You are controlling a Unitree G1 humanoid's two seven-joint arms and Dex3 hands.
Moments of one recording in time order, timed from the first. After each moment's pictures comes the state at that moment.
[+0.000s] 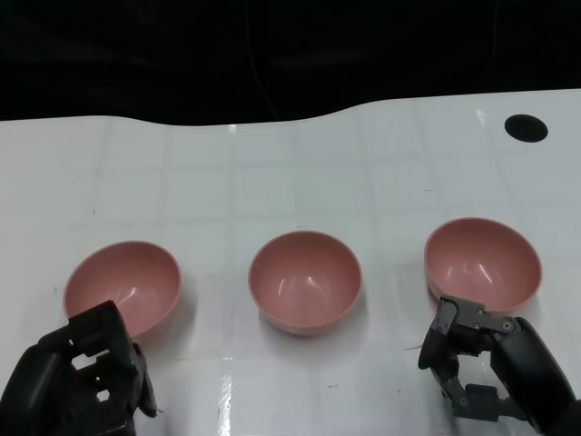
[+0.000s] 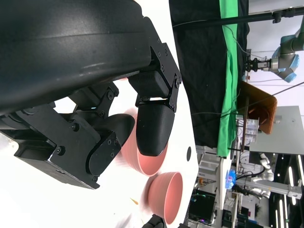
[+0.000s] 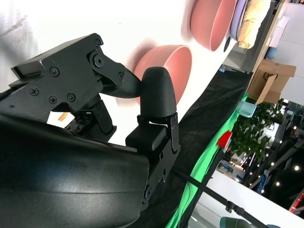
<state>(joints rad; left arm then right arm) 0.20 0.10 0.15 0.07 -0.37 -0.21 -0.49 -0.03 -0.12 0.09 0.52 -0.10 -0.79 0.17</state>
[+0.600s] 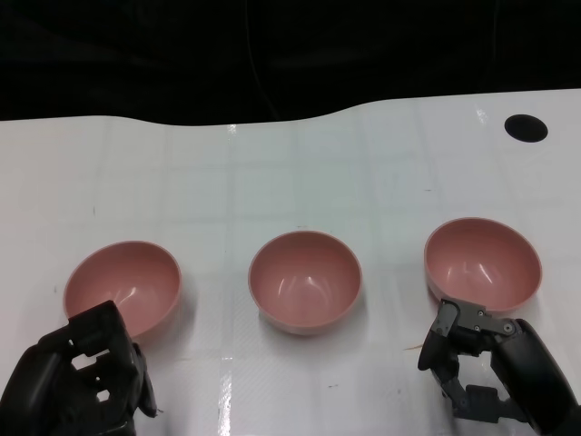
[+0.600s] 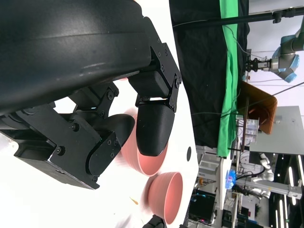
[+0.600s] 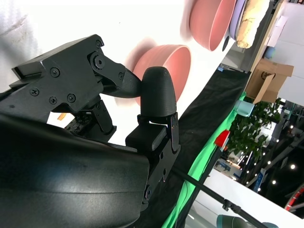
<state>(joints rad) 0.20 0.10 0.15 0.07 -0.37 -0.20 -0.49 -0.04 -0.12 0.09 0.55 -0.11 -0.83 0.16</state>
